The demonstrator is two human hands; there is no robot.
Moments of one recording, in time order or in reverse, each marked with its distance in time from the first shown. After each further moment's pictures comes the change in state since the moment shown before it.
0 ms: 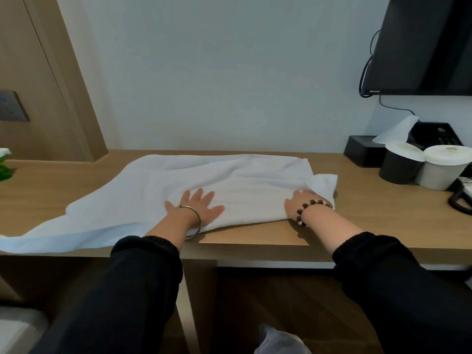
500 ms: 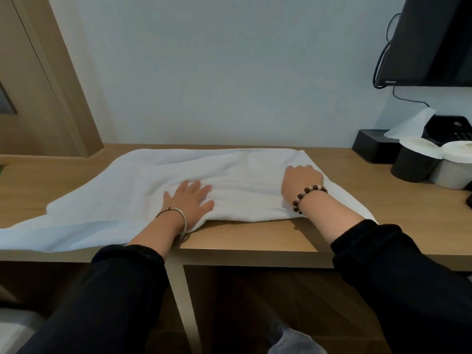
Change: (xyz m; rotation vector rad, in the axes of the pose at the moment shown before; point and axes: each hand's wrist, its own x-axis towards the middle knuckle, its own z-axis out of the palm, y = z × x) left_hand 0.013 -0.029 0.006 -0.015 0.256 0.148; right_hand 0.032 -0.033 -0.016 -0.195 0.326 -0.132
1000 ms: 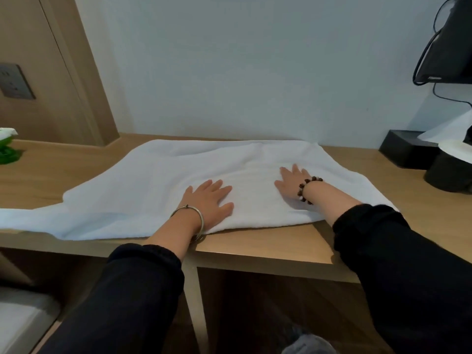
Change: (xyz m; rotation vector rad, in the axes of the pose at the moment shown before) left_hand 0.004 0.000 0.004 -0.032 -0.020 0.080; right_hand 0.056 -0.027 0.032 0.225 -0.425 -0.134
